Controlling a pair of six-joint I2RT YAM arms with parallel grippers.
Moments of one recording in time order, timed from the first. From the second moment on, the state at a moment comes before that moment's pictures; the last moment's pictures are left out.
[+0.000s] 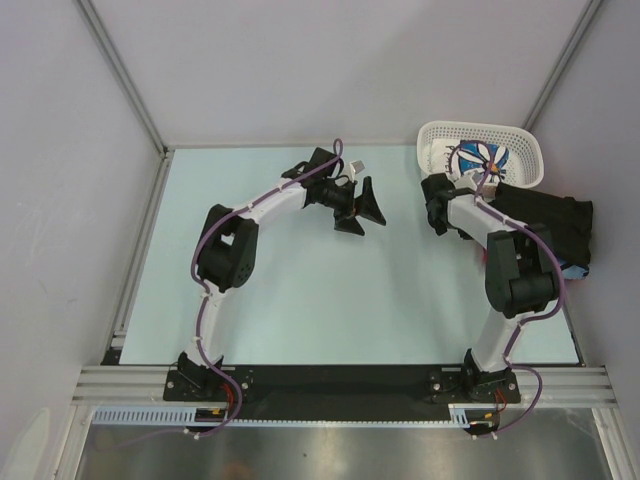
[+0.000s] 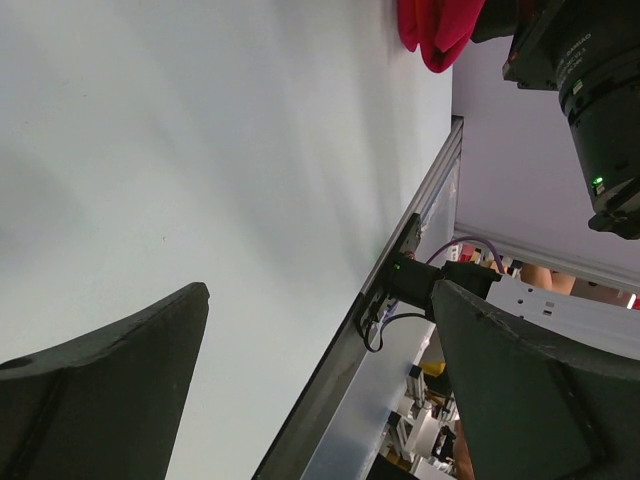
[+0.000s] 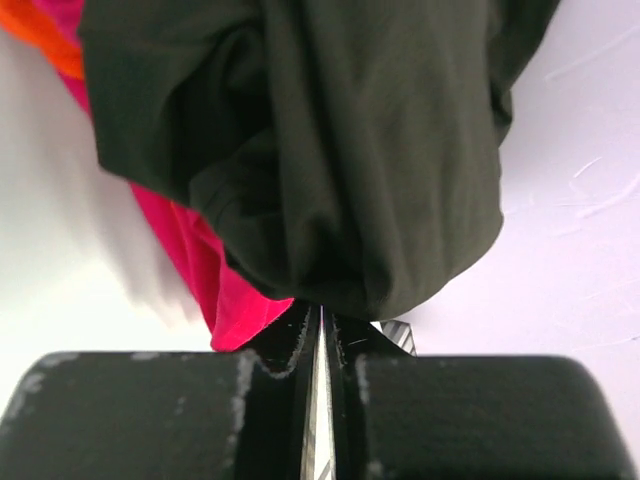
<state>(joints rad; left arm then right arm) -0.54 2.23 1.83 -0.48 0.85 -0.62 0.21 1.81 1.24 -0.74 1.10 0.19</state>
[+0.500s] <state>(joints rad) -0.54 2.23 1.83 -0.47 0.85 -0.62 0.15 1.82 1.27 -0.73 1.14 0.14</state>
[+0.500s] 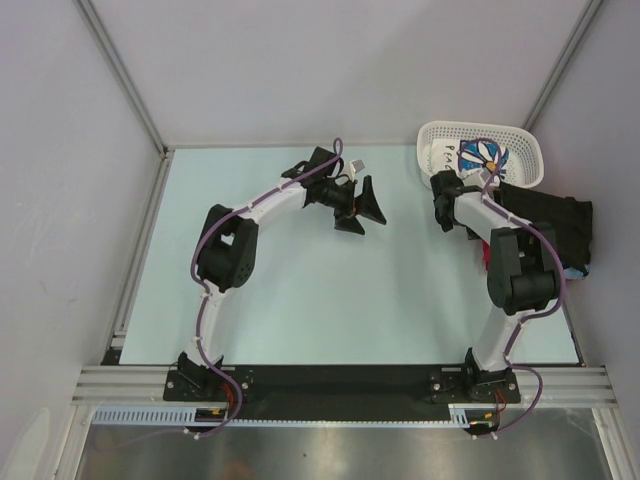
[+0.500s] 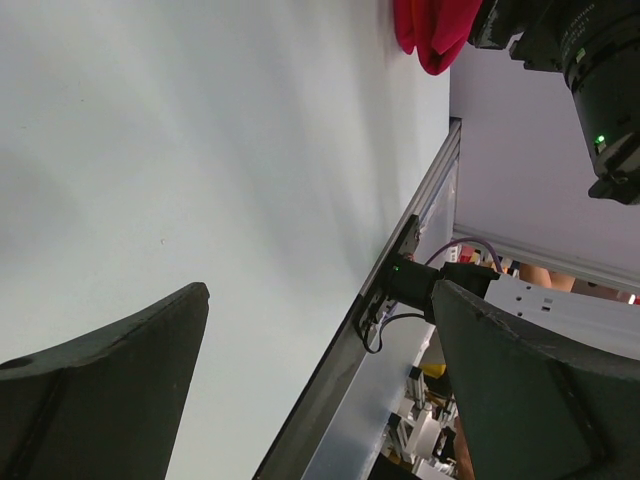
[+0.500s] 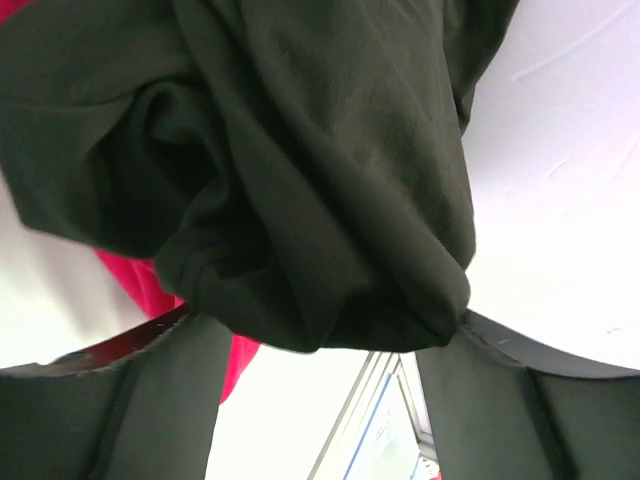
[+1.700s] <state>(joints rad) -0.57 2.23 1.85 -0.45 0.87 -0.63 -0.19 1.63 1.34 -0.75 0.99 0.20</state>
